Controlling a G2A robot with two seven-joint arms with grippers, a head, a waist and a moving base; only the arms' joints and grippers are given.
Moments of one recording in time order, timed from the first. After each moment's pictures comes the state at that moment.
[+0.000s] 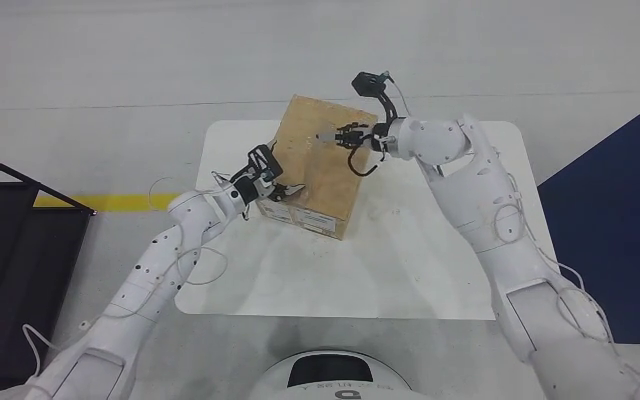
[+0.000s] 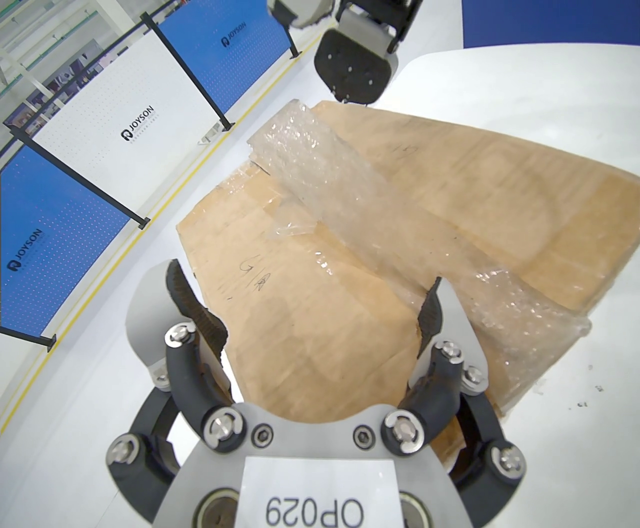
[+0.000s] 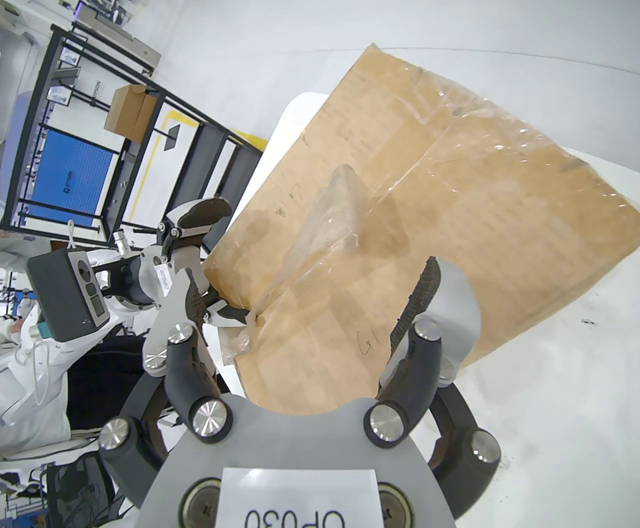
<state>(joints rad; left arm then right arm) 1.10 -1.13 -1.03 -1.32 1.59 -0.44 0.20 -0.73 -1.30 1.03 -1.18 -0.36 -0.15 0.95</state>
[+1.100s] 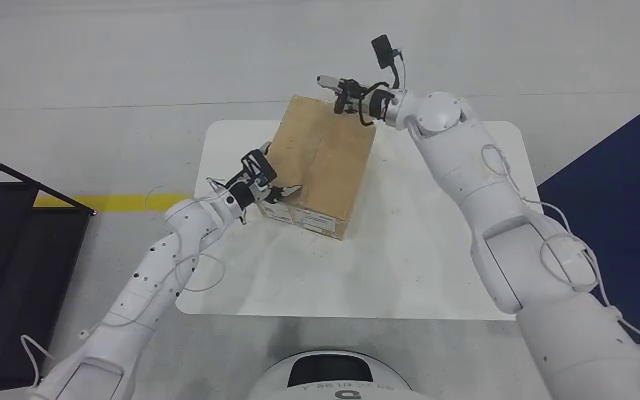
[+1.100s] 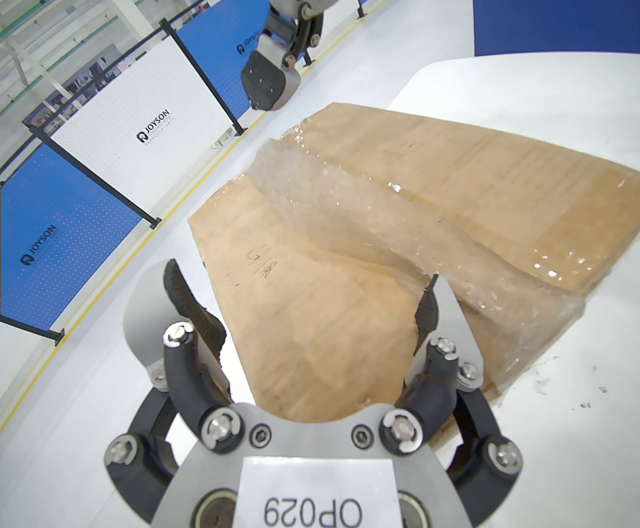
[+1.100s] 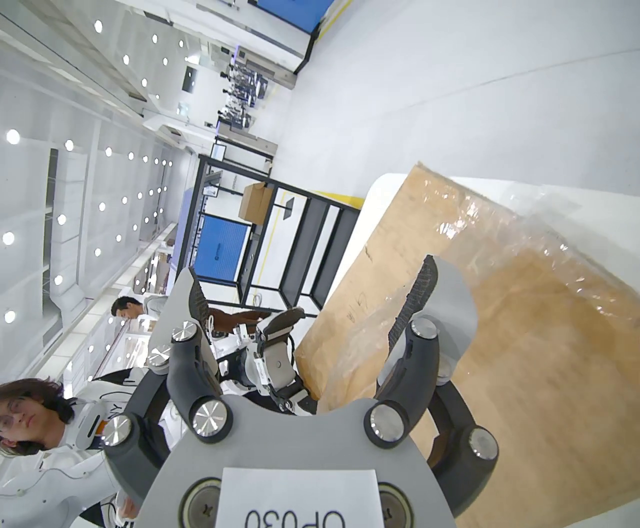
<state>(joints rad) 1.15 -1.12 -1.08 -1.34 1.61 -0.41 0.25 -0.37 -1.49 0.91 -0.39 0.15 -0.42 0.76</state>
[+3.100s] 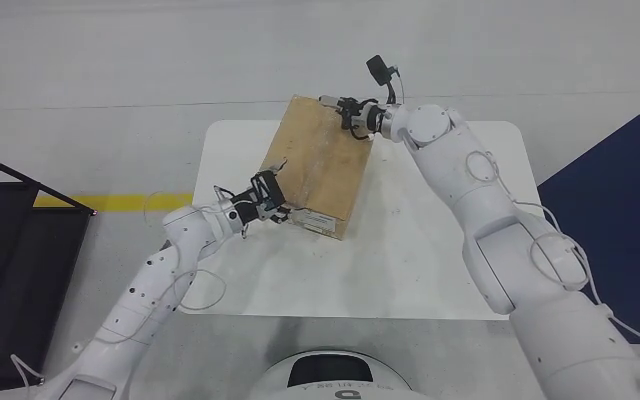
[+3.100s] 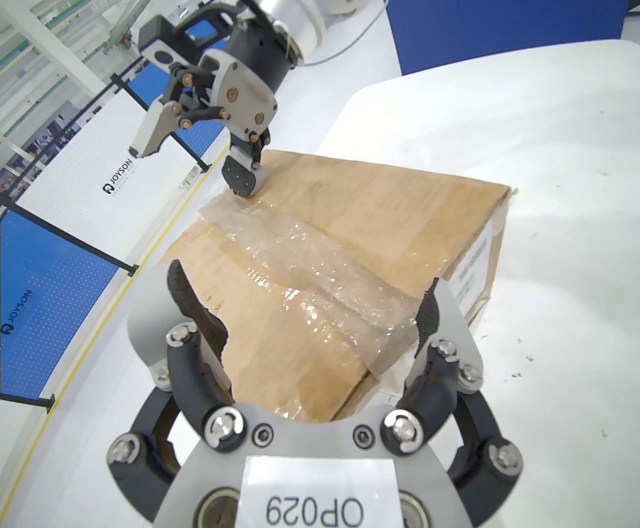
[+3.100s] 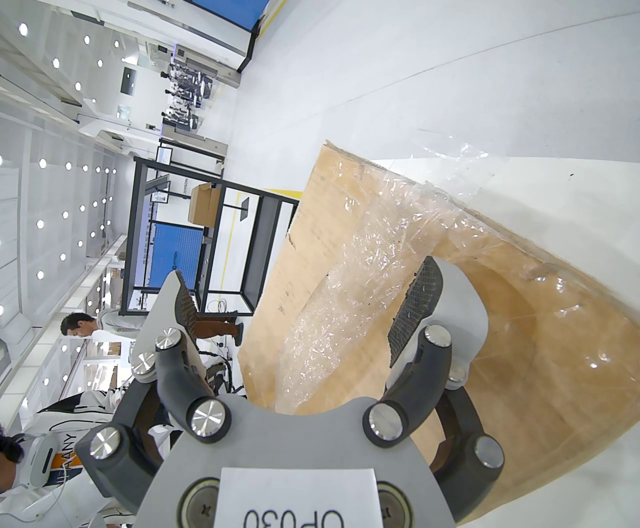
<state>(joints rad) 1.24 -1.10 -1.11 -1.48 1.74 -0.56 0.34 -0.38 -1.52 0.90 -0.31 -0.01 -0.40 0.71</state>
